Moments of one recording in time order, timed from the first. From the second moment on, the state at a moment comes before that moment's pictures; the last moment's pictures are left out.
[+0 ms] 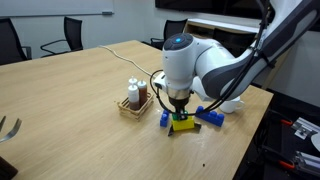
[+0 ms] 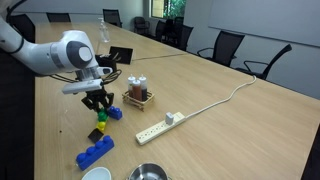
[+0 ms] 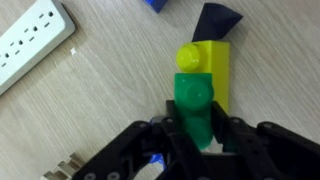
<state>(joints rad) 0.39 0.55 0.12 -1.97 -0.47 2.38 0.01</state>
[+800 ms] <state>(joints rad) 0.39 0.55 0.08 -1.98 -0.51 2.39 0.02</state>
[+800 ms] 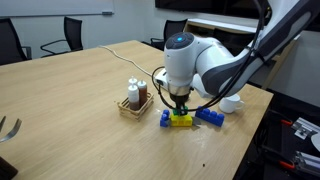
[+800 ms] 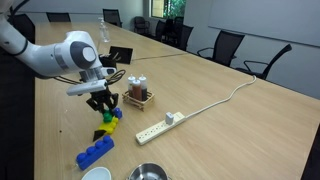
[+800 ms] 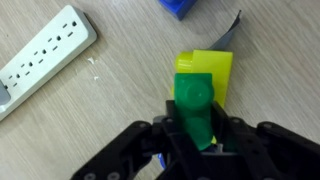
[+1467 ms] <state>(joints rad) 0.41 0.50 0.21 -2.06 -0.49 2.42 0.01</state>
